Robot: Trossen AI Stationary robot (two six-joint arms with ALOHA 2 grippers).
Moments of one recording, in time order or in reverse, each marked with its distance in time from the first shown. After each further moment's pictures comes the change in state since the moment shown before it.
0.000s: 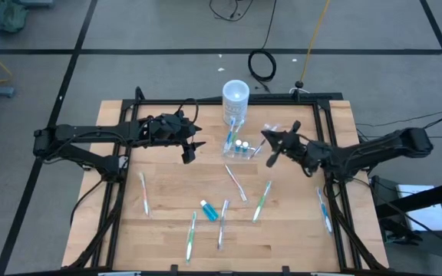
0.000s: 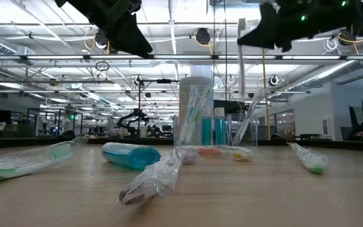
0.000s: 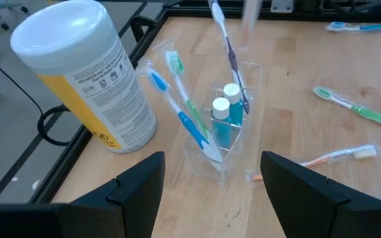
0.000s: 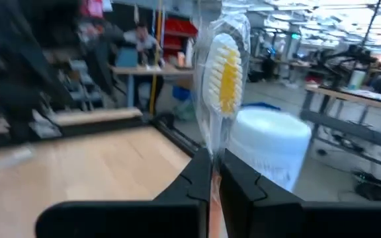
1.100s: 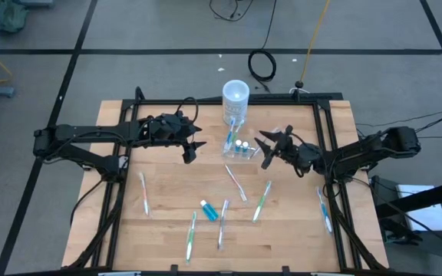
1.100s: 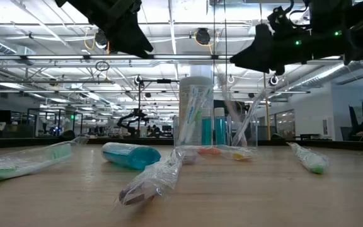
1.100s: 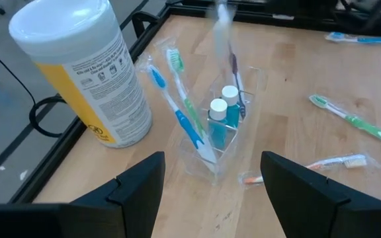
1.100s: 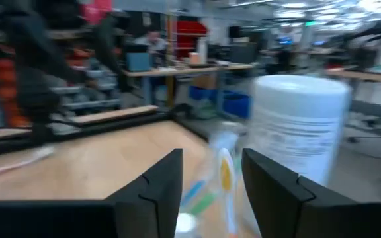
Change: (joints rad) left arm -0.002 0.000 0.000 0.000 0.003 -0.078; right arm -0.059 0.212 -0.115 0.336 -0.117 0.108
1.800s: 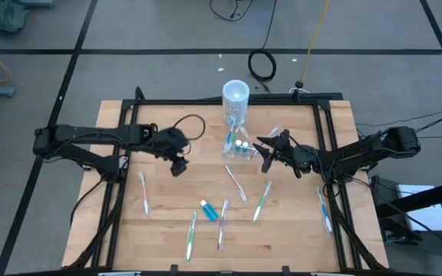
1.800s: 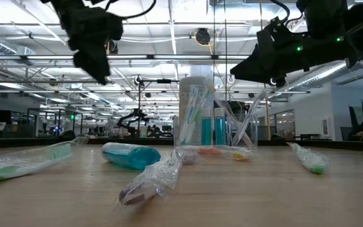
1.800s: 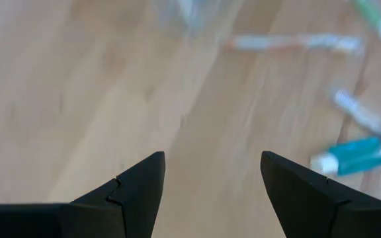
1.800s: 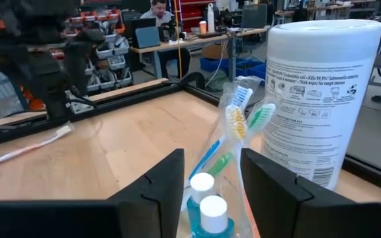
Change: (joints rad) left arm -0.066 0.000 0.000 -0.464 0.115 -0.354; right arm 0.000 0.000 0.000 -0.140 -0.045 0.180
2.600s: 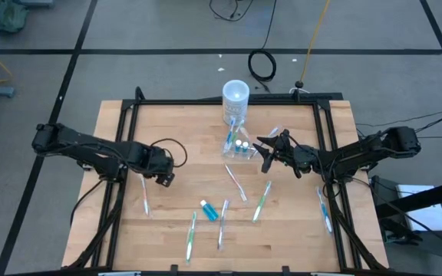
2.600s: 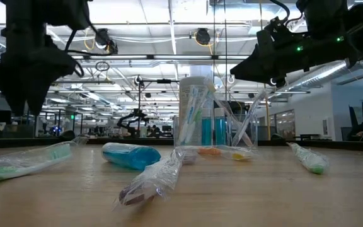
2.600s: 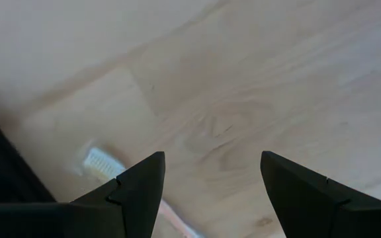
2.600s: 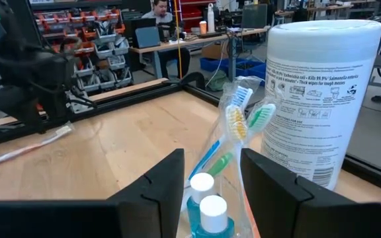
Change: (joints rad) left arm -0.208 -0.016 -0.190 -0.317 0.004 -0.820; right arm 0.000 0.000 0.000 0.000 0.000 -0.001
